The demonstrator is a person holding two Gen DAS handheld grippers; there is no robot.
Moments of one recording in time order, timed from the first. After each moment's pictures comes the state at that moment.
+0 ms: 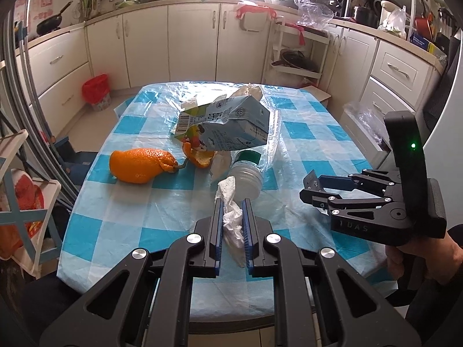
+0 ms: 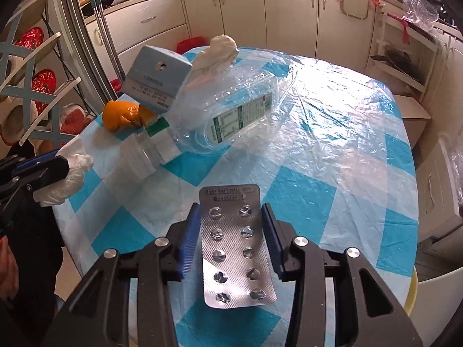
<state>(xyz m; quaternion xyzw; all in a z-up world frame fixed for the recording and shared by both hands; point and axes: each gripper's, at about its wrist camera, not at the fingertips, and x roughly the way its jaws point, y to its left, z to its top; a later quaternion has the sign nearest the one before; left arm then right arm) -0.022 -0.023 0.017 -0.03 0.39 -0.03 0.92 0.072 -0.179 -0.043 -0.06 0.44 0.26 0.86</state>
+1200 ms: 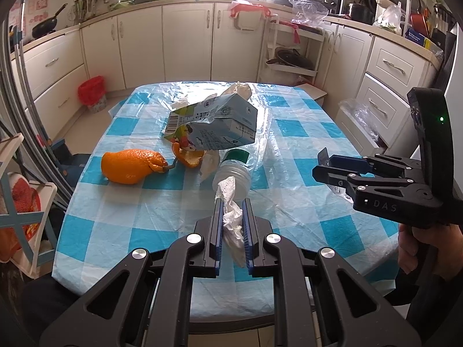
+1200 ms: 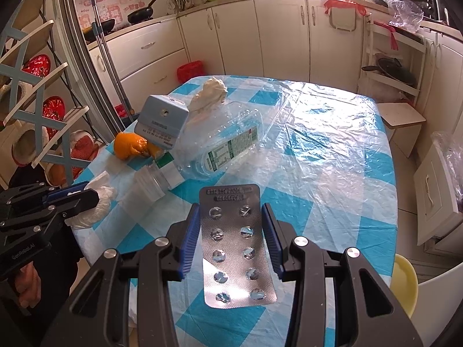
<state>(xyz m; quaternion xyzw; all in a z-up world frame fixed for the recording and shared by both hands) -0.022 -0.033 0.017 -0.02 0.39 -0.04 0.92 0.061 -0.201 -0.015 -0.02 0.40 0.26 0.88</state>
